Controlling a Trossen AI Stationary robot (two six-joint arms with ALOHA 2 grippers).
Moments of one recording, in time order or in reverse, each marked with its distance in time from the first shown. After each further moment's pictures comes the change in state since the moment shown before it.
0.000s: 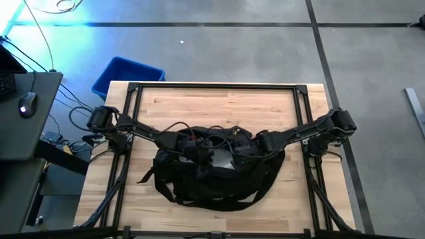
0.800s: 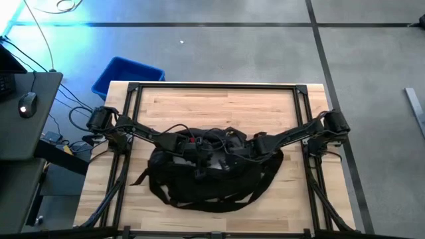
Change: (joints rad) left arm -0.009 0.000 0.000 -0.047 -0.089 0.043; right arm -0.024 0.076 -0.080 0.449 -0.015 0.120
